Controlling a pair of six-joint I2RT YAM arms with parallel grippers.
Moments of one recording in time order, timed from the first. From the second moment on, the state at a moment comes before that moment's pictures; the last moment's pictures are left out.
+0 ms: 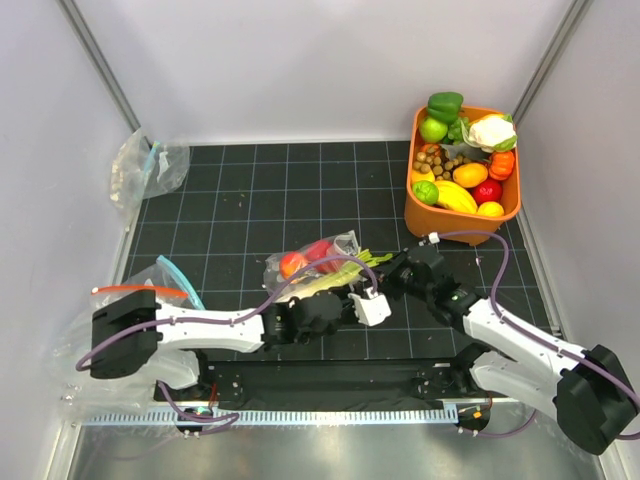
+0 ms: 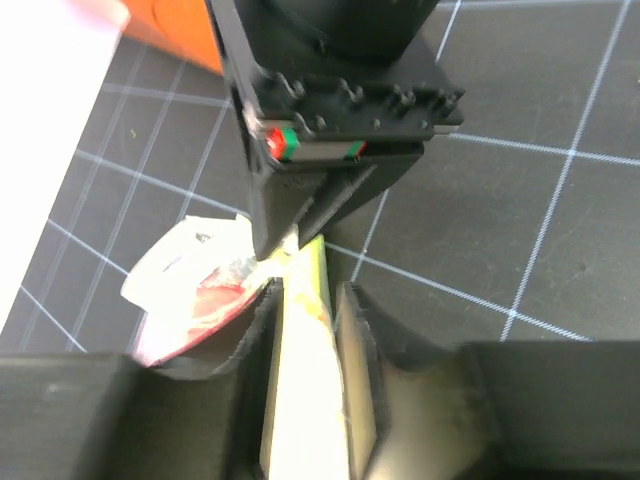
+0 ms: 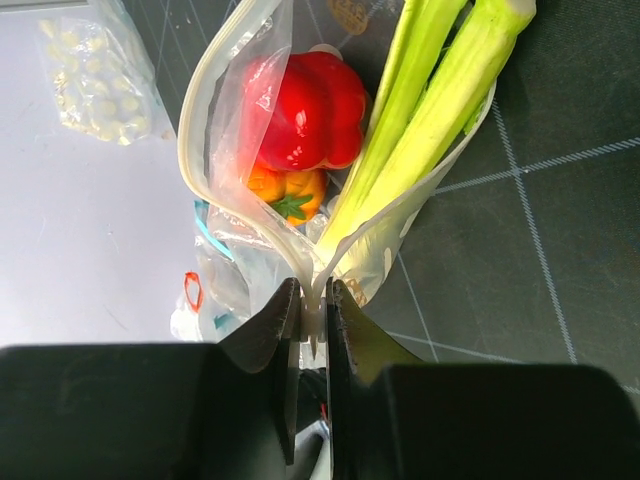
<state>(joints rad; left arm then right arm) -1.33 1.39 0.73 0.32 -0.39 0.44 0.61 0.96 0.44 -0.05 -0.05 1.41</state>
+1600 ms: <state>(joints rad) -1.20 1.34 0.60 0.44 -0.26 0.62 0.61 0.86 0.42 -0.01 -0.14 1.41</state>
